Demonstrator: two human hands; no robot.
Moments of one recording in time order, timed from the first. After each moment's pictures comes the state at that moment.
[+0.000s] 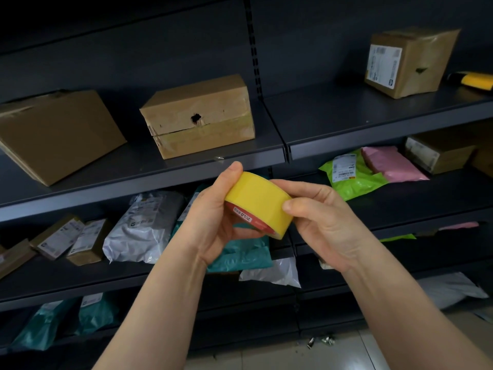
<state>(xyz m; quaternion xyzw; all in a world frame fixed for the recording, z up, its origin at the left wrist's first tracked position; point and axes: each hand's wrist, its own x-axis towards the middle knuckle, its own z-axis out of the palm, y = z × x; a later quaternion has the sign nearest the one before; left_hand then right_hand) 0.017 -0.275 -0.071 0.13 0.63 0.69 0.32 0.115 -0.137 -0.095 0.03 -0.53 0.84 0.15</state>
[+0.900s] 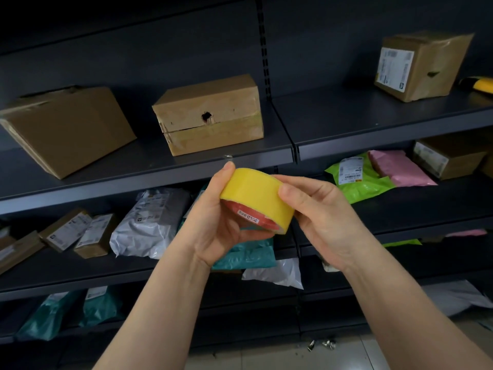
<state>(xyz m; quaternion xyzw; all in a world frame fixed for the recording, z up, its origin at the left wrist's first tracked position) 0.022 -0.285 -0.070 0.10 0.58 0.72 0.35 0.108 -0.147 -0.094 0.02 -0.56 0.81 0.18</state>
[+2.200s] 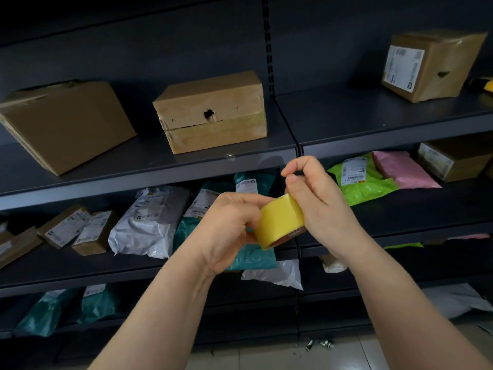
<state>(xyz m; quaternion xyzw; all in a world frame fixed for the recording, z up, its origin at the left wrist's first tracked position) 0.025 -0.278 -0.075 0.22 0.69 0.62 0.31 0.090 -0.134 -0.099 -0.01 -0.77 0.57 0.29</state>
